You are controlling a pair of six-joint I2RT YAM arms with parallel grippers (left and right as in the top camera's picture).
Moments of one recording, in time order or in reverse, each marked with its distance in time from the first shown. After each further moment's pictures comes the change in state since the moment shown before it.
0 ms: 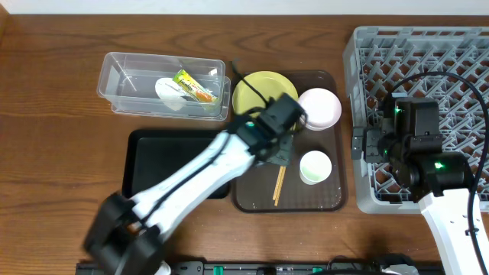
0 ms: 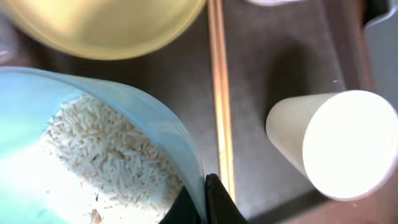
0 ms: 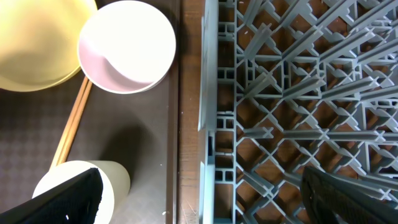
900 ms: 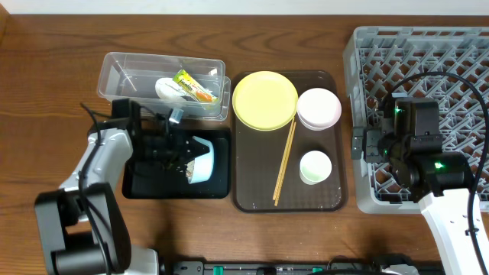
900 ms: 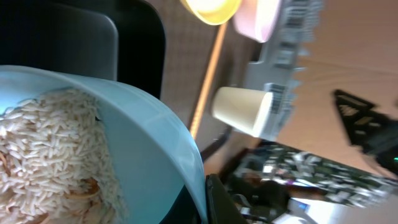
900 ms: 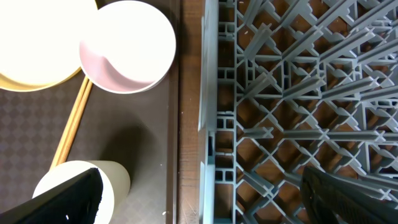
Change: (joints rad) left arm 0.911 -0.021 -0.413 0.013 1.082 0.385; right arm 0.000 0.000 0.000 0.000 0.000 0.000
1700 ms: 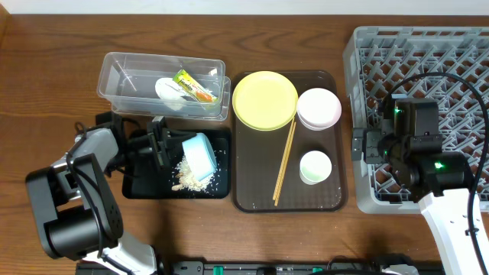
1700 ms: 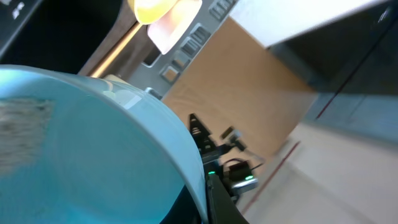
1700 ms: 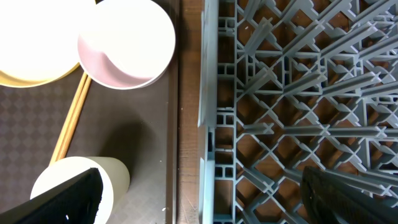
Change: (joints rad) left arm 0.158 0.151 -0.014 0.021 0.409 -0.496; right arm 0.000 0.000 0.000 -0.013 0.000 0.000
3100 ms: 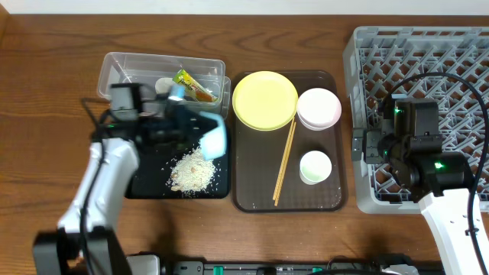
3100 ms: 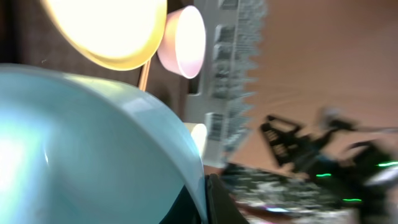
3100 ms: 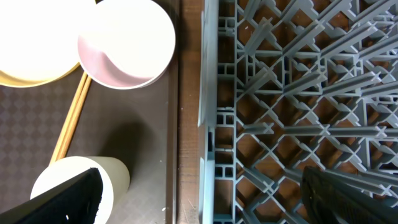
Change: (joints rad) left arm -0.302 -0.346 0.031 0.336 -0.412 0.000; right arm 0.000 0.000 0.000 0.000 0.000 0.000
